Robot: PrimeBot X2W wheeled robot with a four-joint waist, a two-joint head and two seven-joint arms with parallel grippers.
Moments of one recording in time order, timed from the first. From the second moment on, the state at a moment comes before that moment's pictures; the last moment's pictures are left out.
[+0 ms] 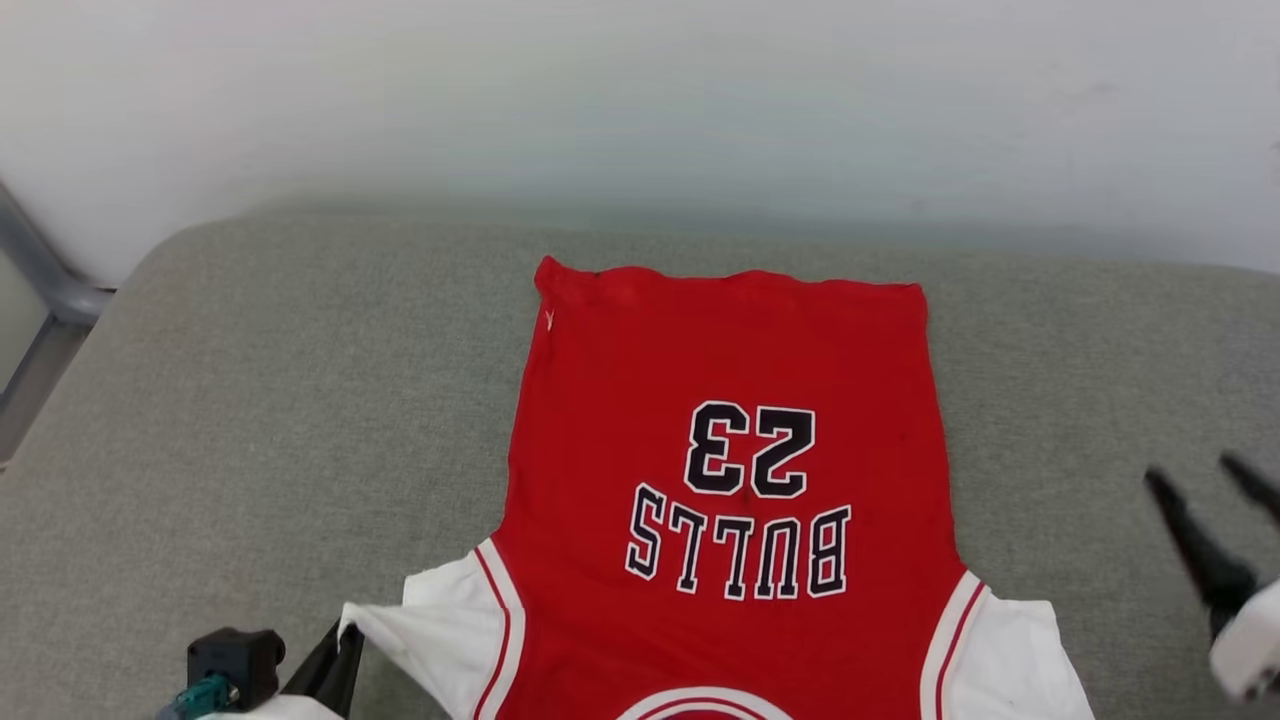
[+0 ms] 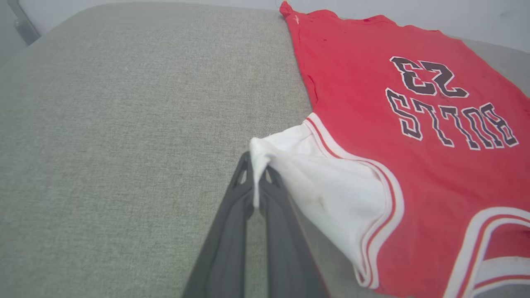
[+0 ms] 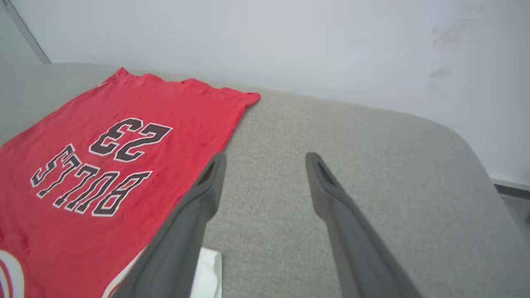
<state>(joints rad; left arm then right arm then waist) -0.05 0.67 -0.69 0.15 -0.91 0.27 -0.25 0.00 -0.56 0.09 0.12 0.54 0.13 0.02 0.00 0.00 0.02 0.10</state>
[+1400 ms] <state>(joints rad) -0.25 0.27 -0.50 0.05 -0.54 0.14 -0.26 -0.96 -0.73 0.27 0.42 0.55 0.13 1.10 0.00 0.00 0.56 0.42</state>
